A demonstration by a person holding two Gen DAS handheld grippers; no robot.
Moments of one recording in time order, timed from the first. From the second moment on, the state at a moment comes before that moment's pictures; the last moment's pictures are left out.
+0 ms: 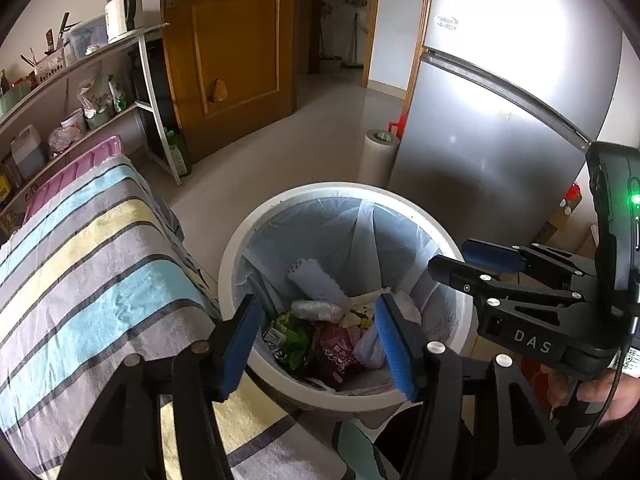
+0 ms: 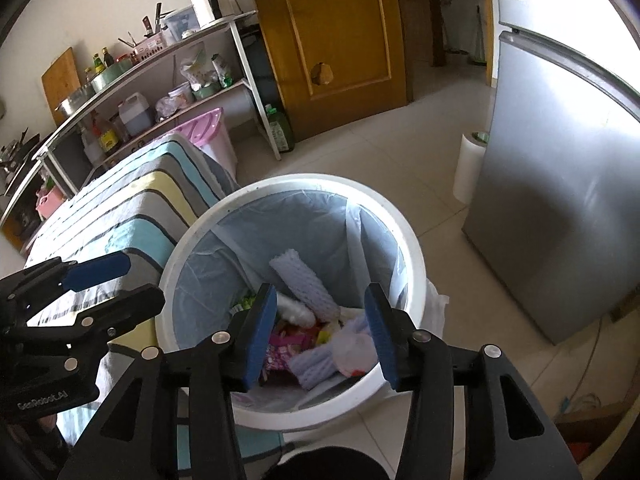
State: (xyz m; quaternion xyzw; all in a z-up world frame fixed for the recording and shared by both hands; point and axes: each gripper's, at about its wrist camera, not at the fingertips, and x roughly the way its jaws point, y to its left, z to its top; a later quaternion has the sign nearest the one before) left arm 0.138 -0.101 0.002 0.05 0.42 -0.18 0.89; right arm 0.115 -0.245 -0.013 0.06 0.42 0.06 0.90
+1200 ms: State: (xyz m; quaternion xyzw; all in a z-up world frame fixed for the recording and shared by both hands) left arm 0.009 -0.025 0.045 0.03 0.30 -0.08 0.95; right arm -0.037 -0.179 0.046 0.06 0.31 -0.01 0.95
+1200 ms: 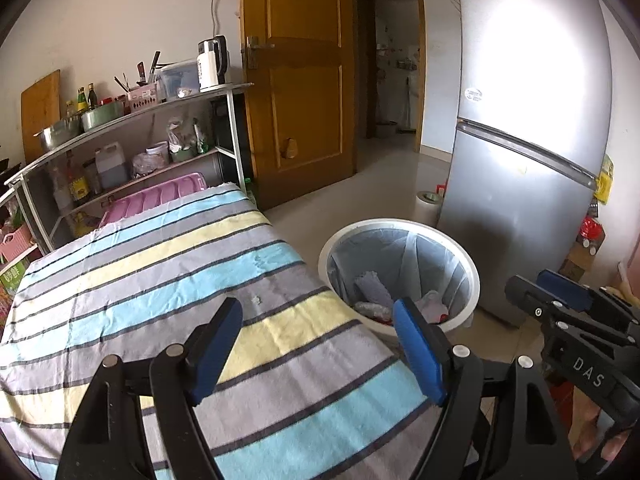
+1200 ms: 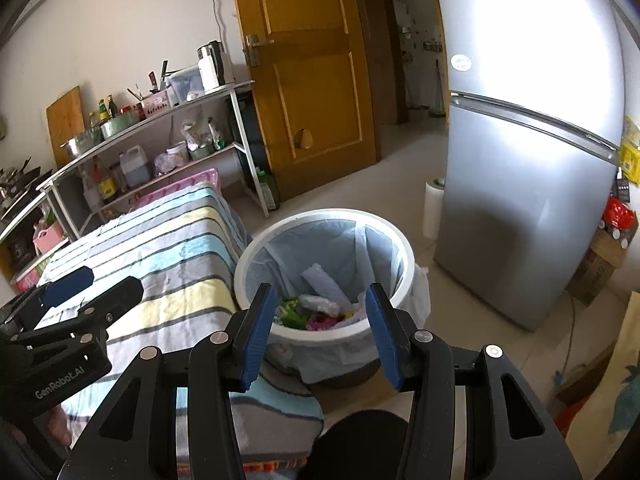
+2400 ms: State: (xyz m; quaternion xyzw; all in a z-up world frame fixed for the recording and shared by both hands) left arm -0.008 -0.024 0.037 0.03 0.31 -0.08 0.95; right arm -0.061 -0.169 0.043 0.05 0.29 -0.03 0.95
